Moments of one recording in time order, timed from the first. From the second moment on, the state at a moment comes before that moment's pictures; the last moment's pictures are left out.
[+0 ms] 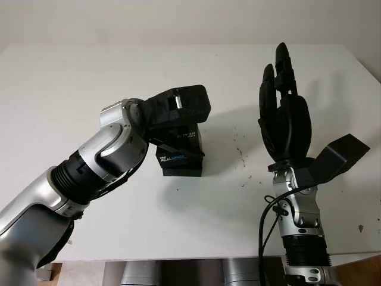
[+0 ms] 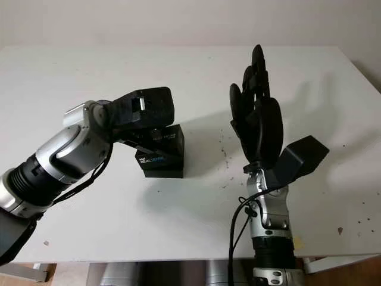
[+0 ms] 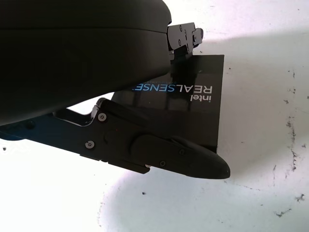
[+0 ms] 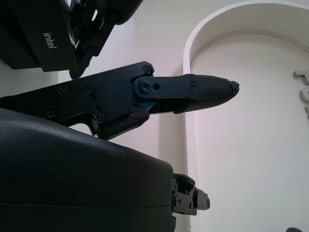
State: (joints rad) left arm -0.98 0.52 -0.65 -0.04 0.30 1.06 -0.86; right arm -0.37 -0.05 -0.13 0.15 0.21 -0.20 0.15
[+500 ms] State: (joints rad) left arm -0.95 0.63 -0.61 -0.21 0.32 0.78 -0.88; right arm -0.38 -0.05 -0.13 0.17 0.21 -0.21 0.16
